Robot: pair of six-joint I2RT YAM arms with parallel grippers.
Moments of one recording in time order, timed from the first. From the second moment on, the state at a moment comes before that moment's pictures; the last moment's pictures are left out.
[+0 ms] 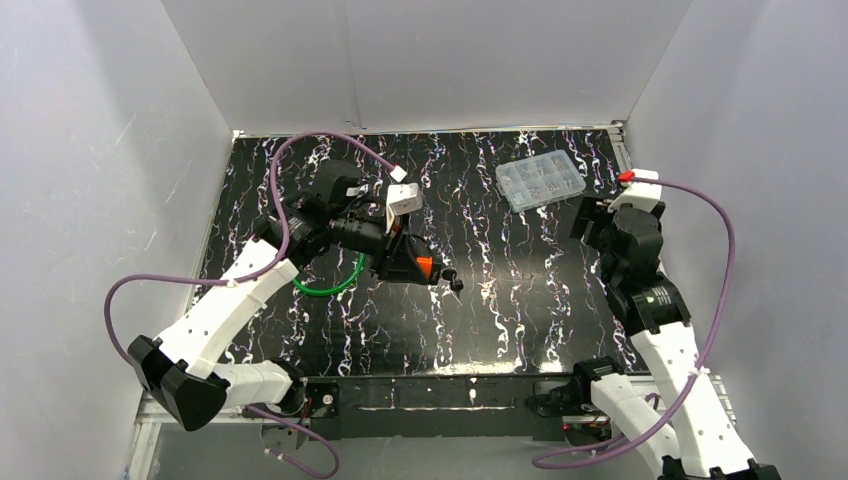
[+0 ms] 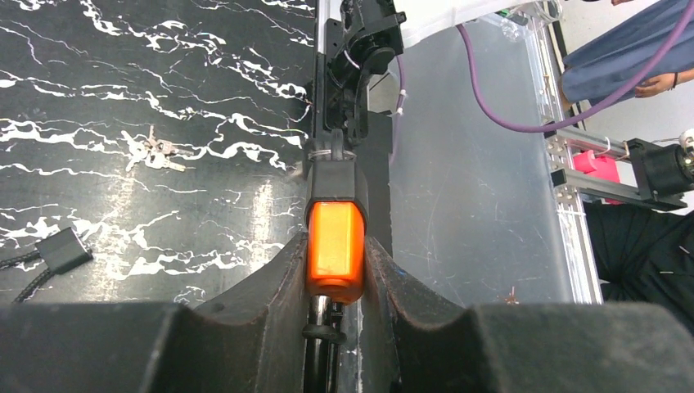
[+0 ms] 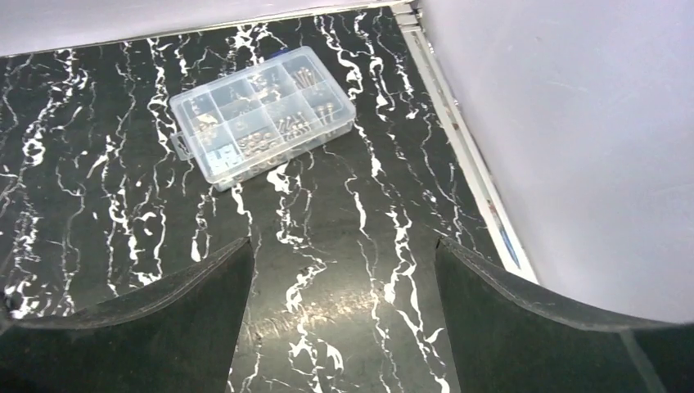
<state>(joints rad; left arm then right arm) -0.63 1.22 1.32 -0.78 1.00 0.14 0.29 0.69 0.83 -0.40 0.45 0.08</state>
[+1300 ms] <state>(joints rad) -0.69 2.25 1.90 -0.59 0.88 0.14 0.12 0.82 0.89 -0.51 0.32 0.32</state>
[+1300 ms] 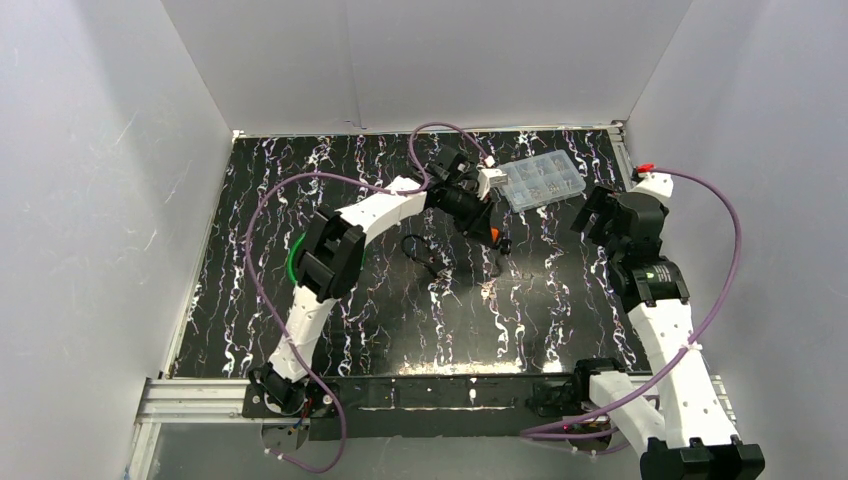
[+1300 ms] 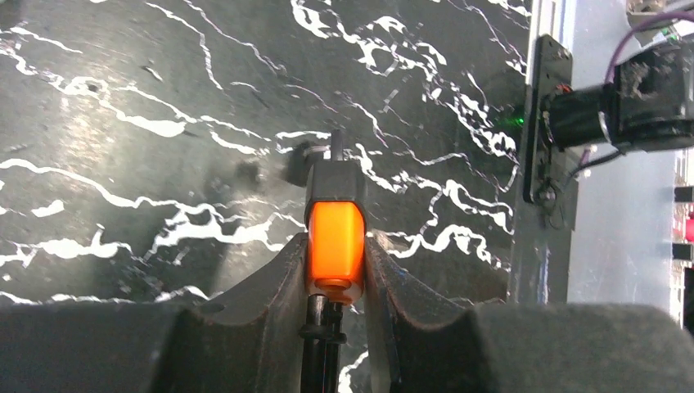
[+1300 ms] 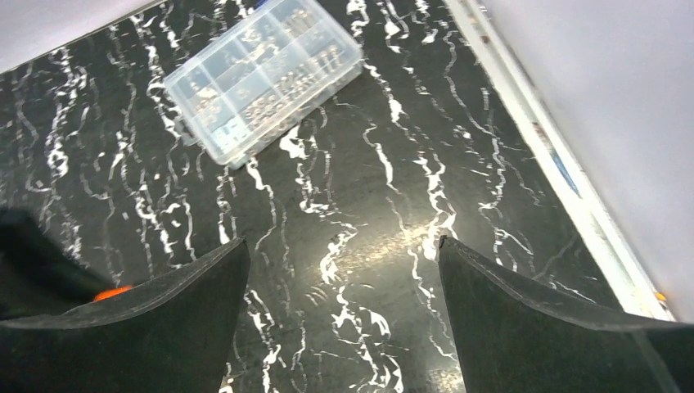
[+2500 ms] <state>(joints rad) -0.50 2.10 1.96 -0.79 0.80 0.18 0.32 0.96 0.94 -0.53 0.14 0.36</state>
